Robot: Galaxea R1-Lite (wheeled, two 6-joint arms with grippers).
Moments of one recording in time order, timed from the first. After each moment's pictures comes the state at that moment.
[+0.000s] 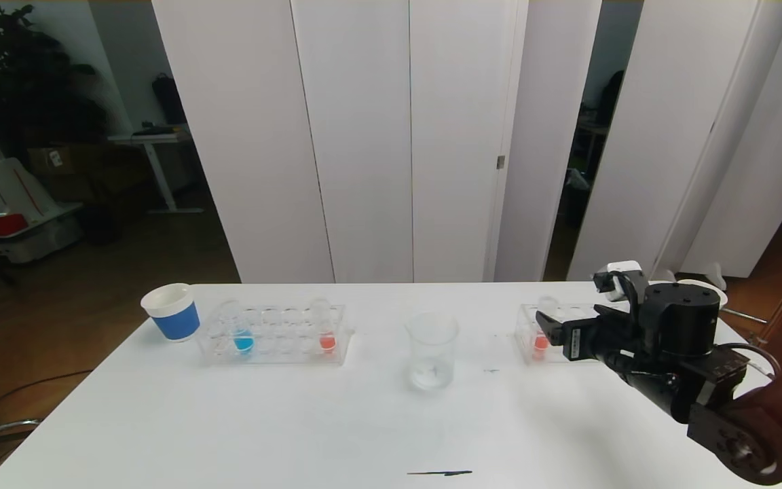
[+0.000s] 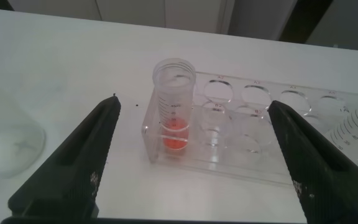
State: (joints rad) left arm 0.00 0.00 0.00 0.00 0.00 0.00; right arm 0.33 2.00 -0.60 -1.11 -0.18 0.06
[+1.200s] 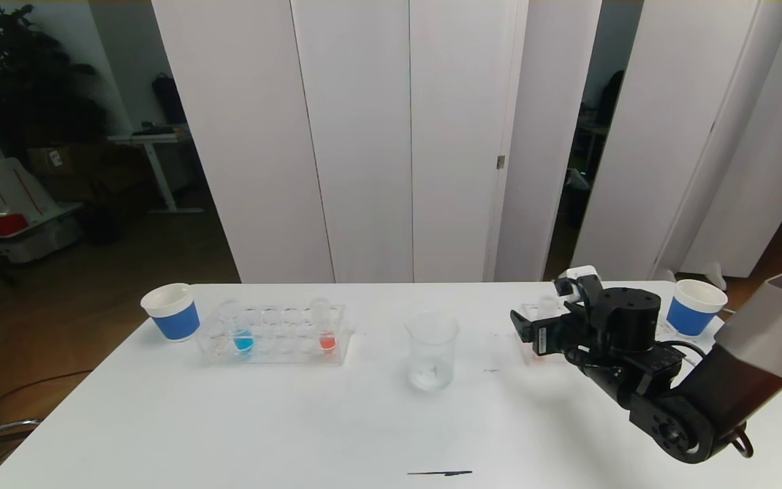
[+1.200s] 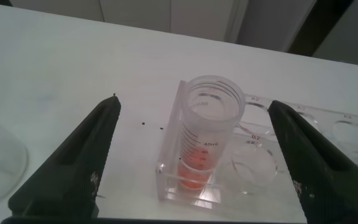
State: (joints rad) left arm 0.00 0.00 0.00 0.00 0.00 0.00; right arm 0.35 2.19 -0.74 -1.20 -0.18 0.01
